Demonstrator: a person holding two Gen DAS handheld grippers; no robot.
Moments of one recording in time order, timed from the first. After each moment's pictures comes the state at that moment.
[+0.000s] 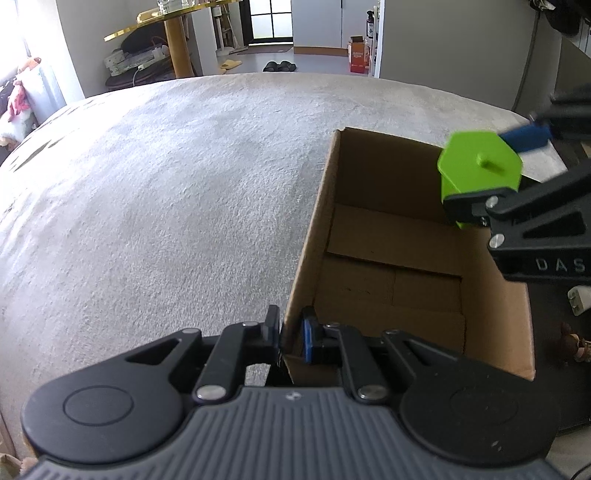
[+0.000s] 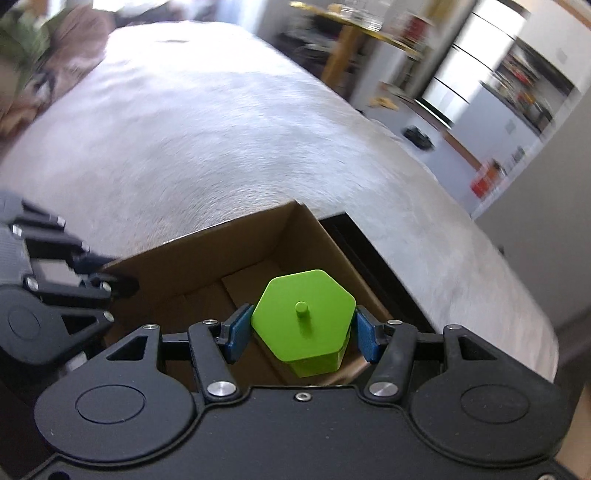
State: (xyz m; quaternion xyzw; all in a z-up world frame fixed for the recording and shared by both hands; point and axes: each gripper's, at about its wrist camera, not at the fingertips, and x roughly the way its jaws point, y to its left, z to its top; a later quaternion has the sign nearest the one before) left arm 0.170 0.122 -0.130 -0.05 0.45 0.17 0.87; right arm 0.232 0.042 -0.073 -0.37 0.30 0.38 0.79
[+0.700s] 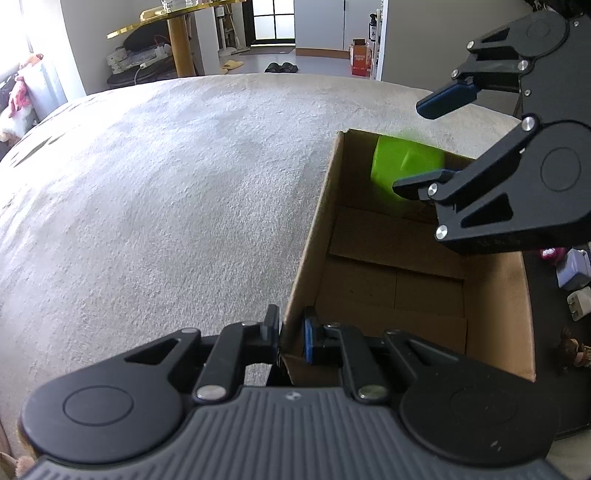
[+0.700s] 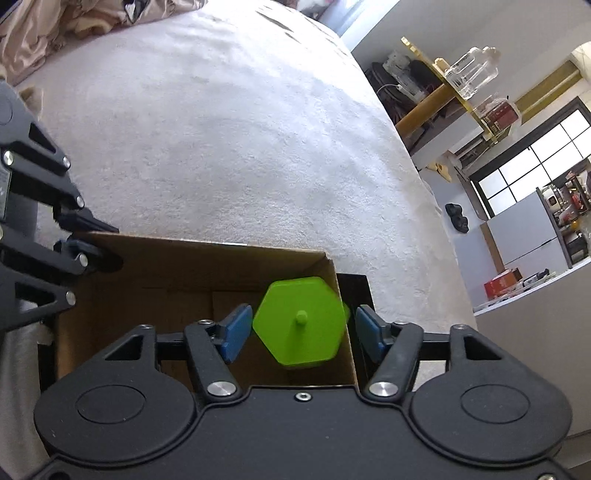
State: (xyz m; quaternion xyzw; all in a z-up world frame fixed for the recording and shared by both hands) left arm 0.169 0.123 -0.130 -0.06 0.45 0.17 0.87; right arm 0.238 0.081 -0.086 -0.50 0.20 0.45 0.71
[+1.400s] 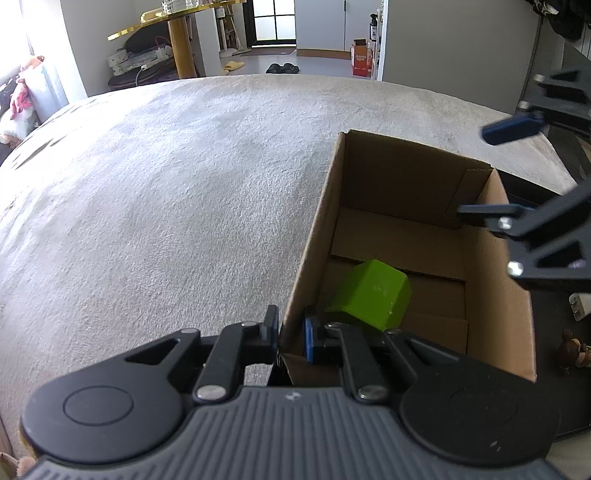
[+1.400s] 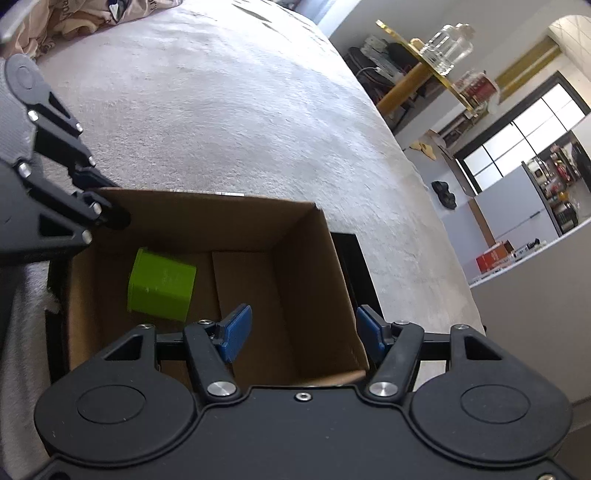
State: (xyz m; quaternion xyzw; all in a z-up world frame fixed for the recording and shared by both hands) left arm 0.170 0.122 -0.130 -0.06 0.45 0.18 0.87; right arm 0.231 0.039 -0.086 -0.48 0.22 0.42 0.73
